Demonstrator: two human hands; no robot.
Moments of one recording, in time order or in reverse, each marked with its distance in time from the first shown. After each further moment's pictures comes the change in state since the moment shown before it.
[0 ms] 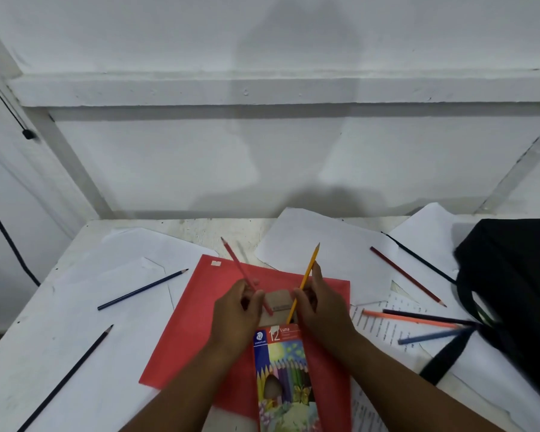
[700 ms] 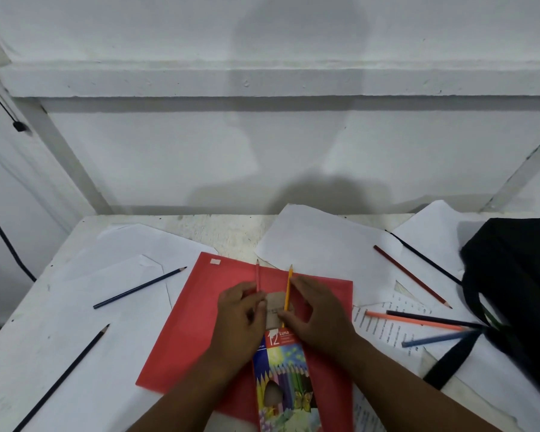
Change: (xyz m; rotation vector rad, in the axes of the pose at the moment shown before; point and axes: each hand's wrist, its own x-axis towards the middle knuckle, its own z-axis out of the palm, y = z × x) left_hand -0.001 -0.031 0.012 0.239 -0.023 0.141; right_hand -0.001 0.025 0.008 -0.232 -0.080 -0.171
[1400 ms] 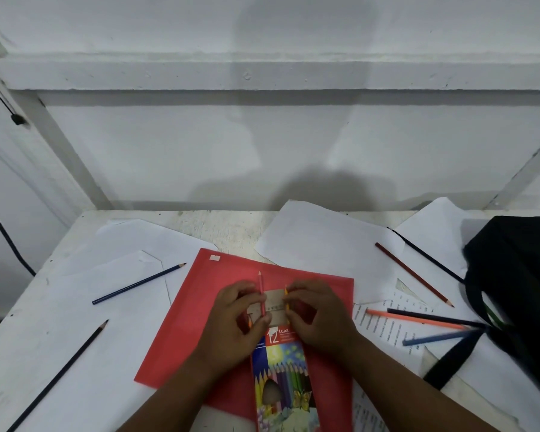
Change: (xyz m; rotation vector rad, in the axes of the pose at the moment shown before) left_hand -0.008 -0.015 -0.016 -0.045 -0.065 0.208; right_hand -0.003 -0.003 -0.007 0.077 0.009 -0.119
